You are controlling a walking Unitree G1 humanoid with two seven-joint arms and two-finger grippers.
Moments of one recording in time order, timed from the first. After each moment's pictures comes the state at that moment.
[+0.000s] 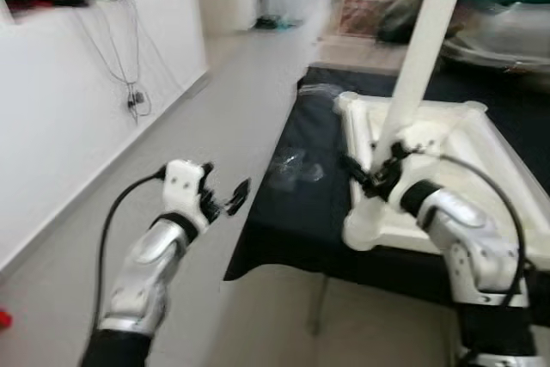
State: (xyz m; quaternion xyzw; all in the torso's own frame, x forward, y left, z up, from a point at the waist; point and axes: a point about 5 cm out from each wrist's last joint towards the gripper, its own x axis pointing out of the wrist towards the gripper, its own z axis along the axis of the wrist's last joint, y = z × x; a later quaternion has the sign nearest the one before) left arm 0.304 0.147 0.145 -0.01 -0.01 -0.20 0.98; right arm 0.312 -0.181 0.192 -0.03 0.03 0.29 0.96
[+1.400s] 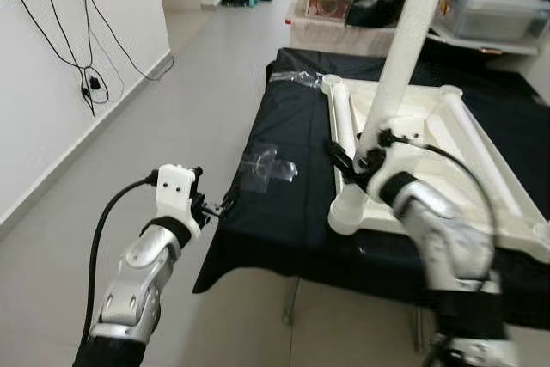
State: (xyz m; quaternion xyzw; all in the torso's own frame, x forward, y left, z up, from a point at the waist) left arm 0.303 0.147 0.145 -0.01 -0.01 -0.19 0.98; right arm 0.318 -0.179 0.206 0.04 -0.01 0.31 0.95
